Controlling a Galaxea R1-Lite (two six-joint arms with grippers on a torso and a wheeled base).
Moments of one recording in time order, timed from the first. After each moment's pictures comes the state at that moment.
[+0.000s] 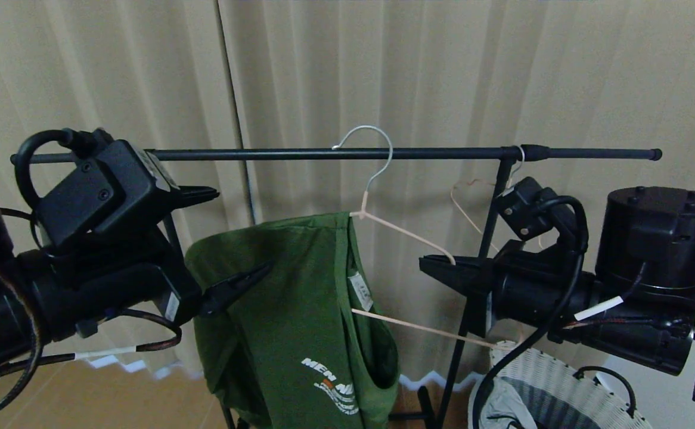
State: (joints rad) left arm -0.51 1.30 -0.71 -0.43 -0.10 0.60; right arm 0.65 1.58 -0.69 -0.65 0.12 0.05
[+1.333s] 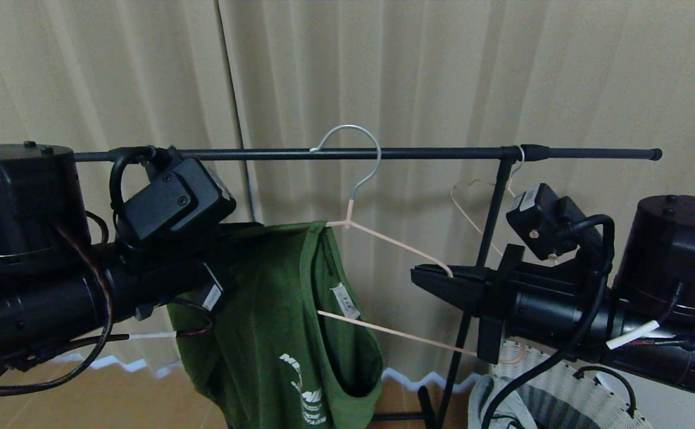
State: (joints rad) left arm -0.51 1.42 -0.74 -0.46 -0.10 0.62; right arm 0.69 1.54 -0.63 -0.72 0.22 -0.02
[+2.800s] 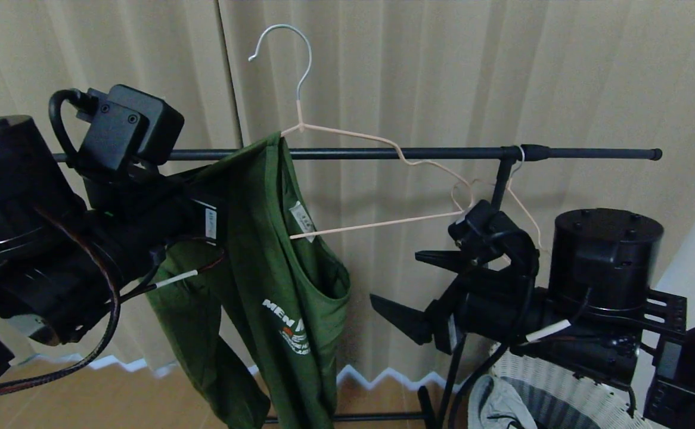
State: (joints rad) left arm -0.54 1.47 -0.73 -0.77 0.30 0.34; right arm 0.73 1.69 -0.70 -0.72 0.05 -0.03
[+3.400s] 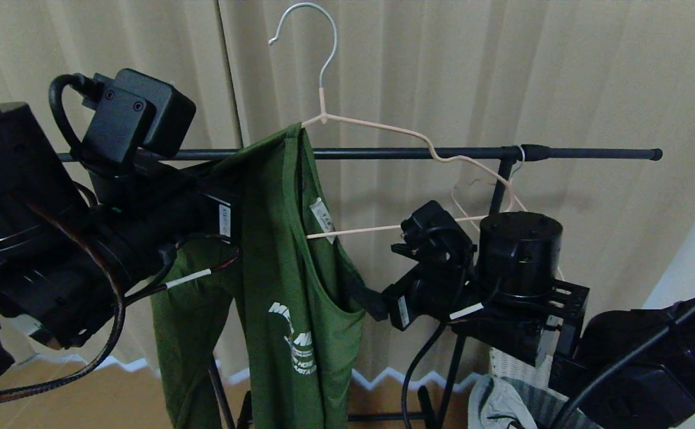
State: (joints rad) left arm -0.60 1.46 -0.76 -0.77 0.30 0.34; right arm 0.74 1.87 -0.81 -0.81 -0.03 -0.03
